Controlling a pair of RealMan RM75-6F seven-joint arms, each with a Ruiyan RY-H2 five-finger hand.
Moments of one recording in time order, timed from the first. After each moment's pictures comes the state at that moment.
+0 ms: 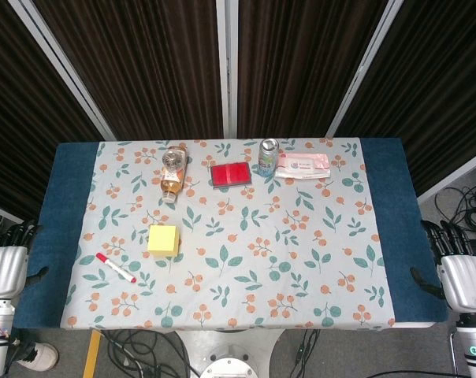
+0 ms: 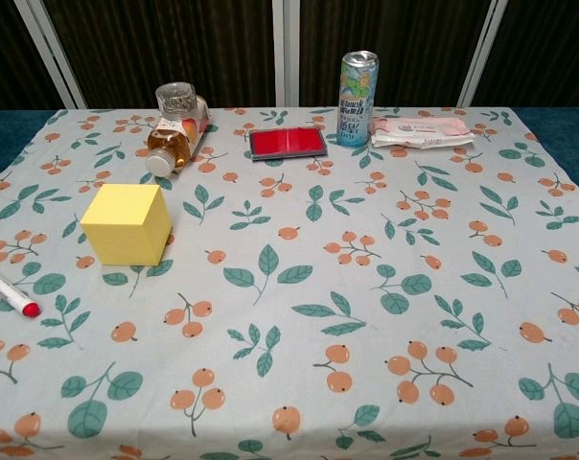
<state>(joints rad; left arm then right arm) -0.12 -1.23 -0.08 -1.51 1.38 1.45 0.22 0.10 -1.07 0.07 -1.62 -1.54 1.49 0.07</state>
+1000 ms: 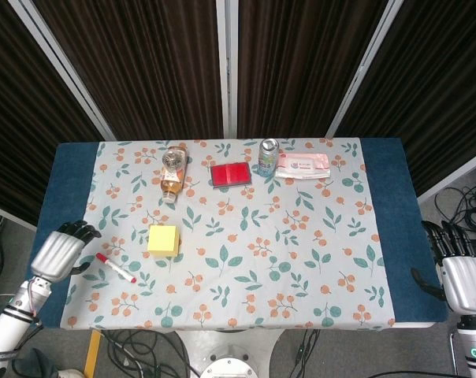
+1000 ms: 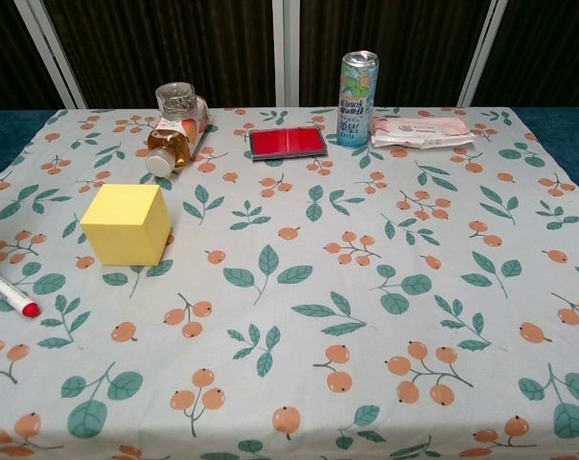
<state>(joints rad) -0.33 -1.28 0.00 -1.28 1.65 1.24 0.03 0.09 -1.06 0.06 -1.62 -1.55 1.52 0.07</state>
